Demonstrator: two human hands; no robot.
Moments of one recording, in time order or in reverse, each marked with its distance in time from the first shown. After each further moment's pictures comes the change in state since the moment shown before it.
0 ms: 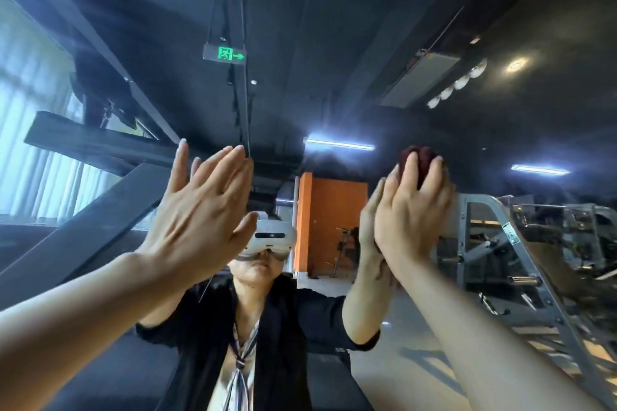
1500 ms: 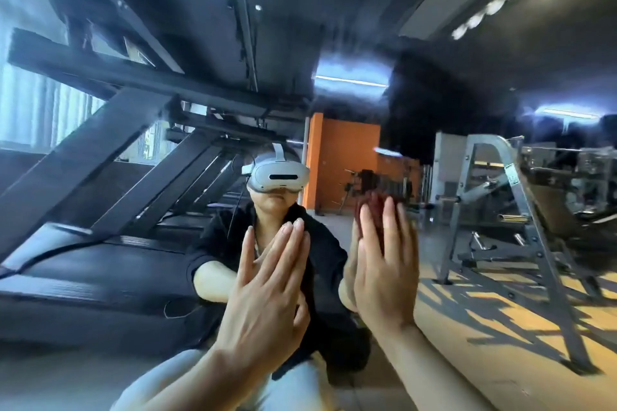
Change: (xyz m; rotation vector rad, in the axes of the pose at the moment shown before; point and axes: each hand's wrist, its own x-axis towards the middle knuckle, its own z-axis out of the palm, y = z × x) left_hand -0.132 0.241 0.053 -0.218 -0.206 0.014; right_hand -0.154 0.170 -0.052 0.094 -0.162 -0.387
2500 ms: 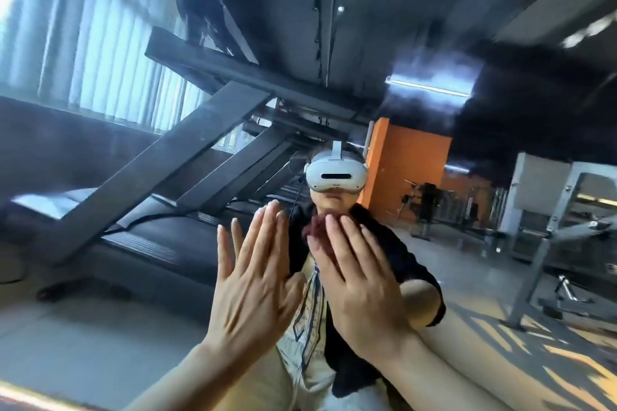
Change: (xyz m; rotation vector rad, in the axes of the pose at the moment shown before) left_hand -0.072 -0.128 -0.030 0.104 0.111 -0.394; right_hand 0.009 -0.163 0.022 0.164 -0.162 -0.537
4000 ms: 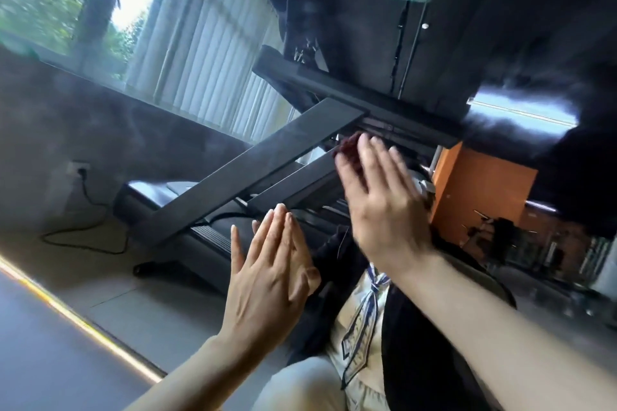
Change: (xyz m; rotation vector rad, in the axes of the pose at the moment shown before) left_hand -0.020 -0.156 -0.031 0.067 0.056 -0.187; right_hand 0.189 -0.089 0.050 0.028 0.134 -0.098
